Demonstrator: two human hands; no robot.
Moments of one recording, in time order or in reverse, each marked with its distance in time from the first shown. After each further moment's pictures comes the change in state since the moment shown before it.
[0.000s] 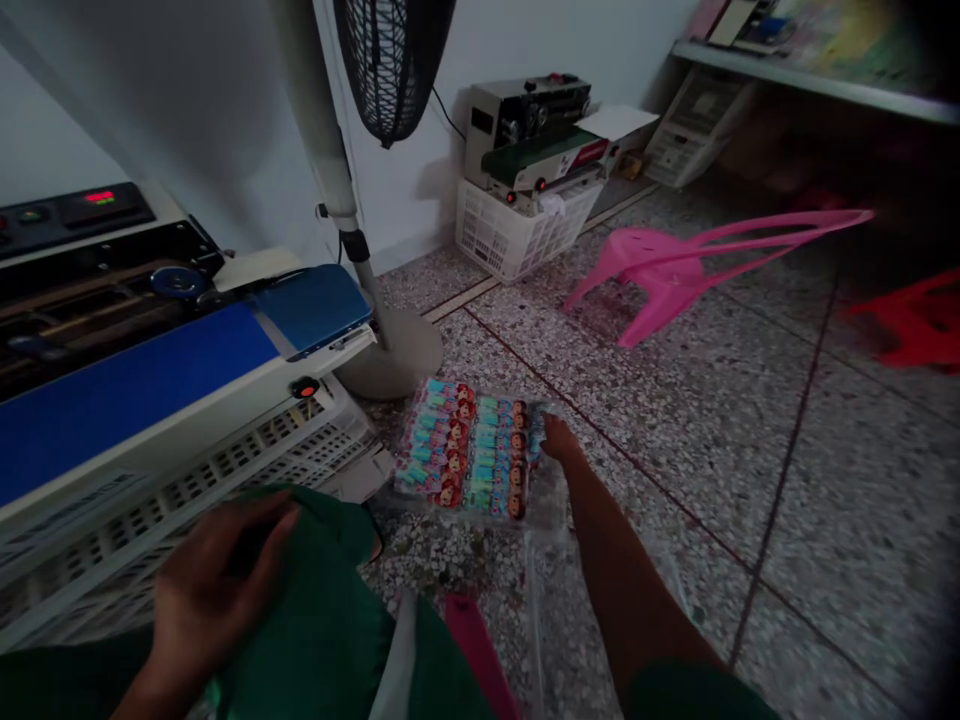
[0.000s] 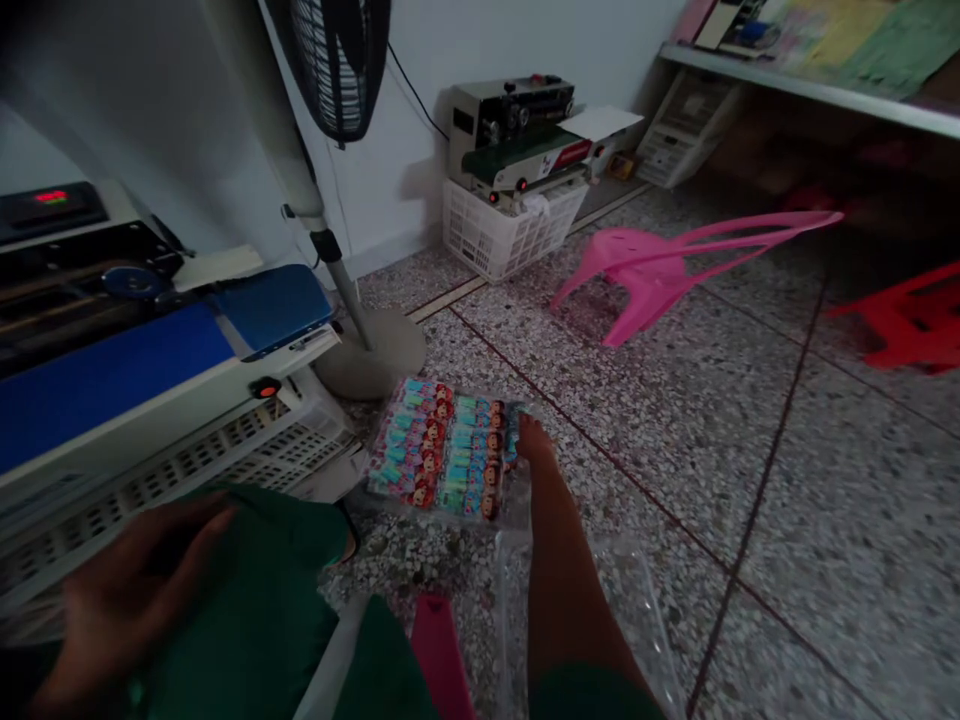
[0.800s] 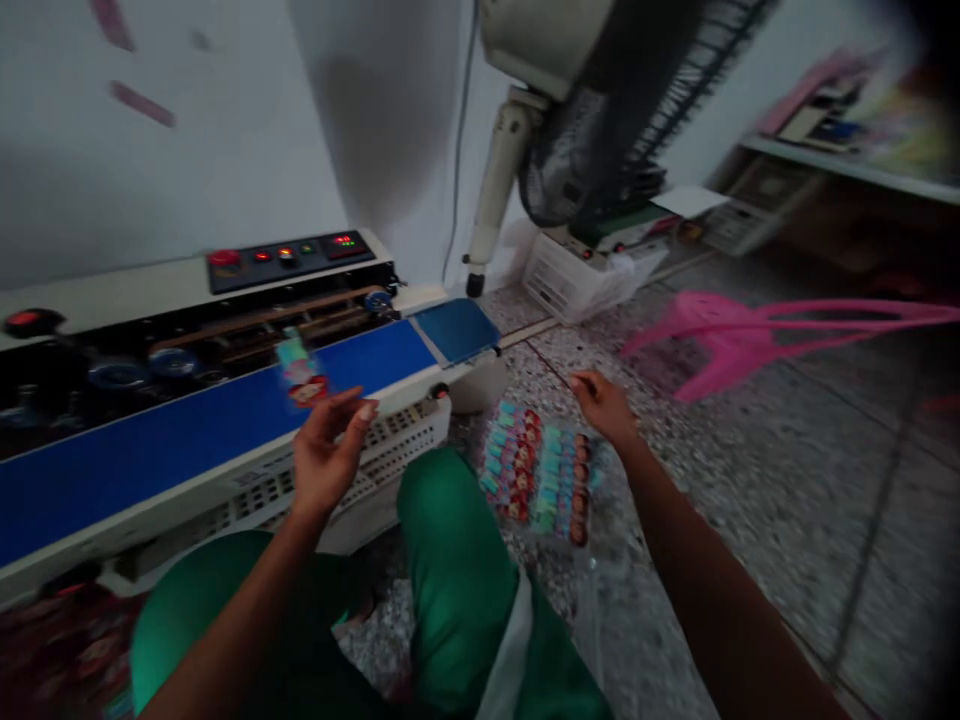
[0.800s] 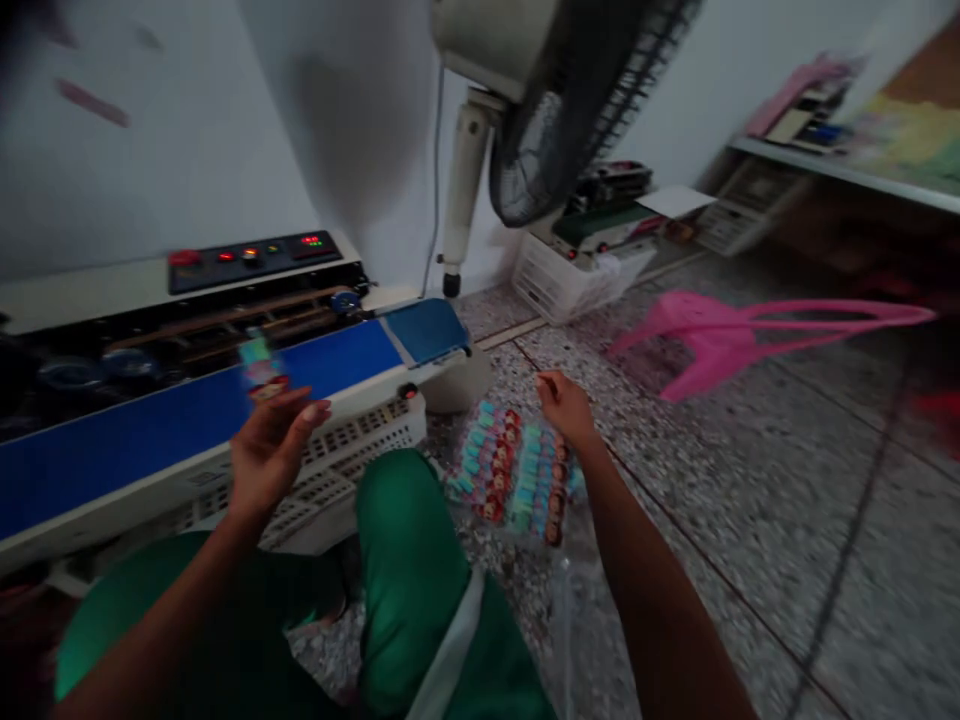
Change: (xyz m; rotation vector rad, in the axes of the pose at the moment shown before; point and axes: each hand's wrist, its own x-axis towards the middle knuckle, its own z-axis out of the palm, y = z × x) left_hand 0.049 -0.077 -0.072 -0.741 0.360 -0.405; right_hand -0.090 -0.189 -0.206 0.472 0.611 -0.382
